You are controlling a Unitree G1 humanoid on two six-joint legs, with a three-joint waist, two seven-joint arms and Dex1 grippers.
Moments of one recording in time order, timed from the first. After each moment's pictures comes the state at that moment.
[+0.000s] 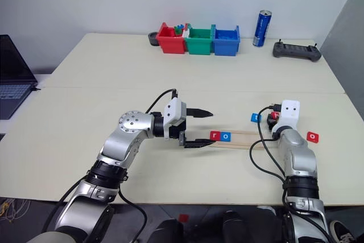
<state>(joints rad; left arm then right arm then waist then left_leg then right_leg) -0.62 0.35 -0.21 0.14 -0.20 0.17 -1.19 -0.46 -0.29 -0.23 0.20 0.18 0.57 0.03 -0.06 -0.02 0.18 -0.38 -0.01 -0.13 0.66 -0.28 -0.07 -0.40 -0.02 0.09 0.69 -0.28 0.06</state>
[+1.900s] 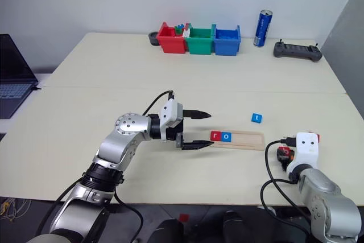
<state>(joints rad) -0.59 0.39 -0.22 0.11 -0.26 0.17 -1.17 0.01 -0.28 -0.36 -0.67 0.30 1.21 0.08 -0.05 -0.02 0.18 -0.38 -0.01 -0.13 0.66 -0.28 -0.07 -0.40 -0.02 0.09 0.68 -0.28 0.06</state>
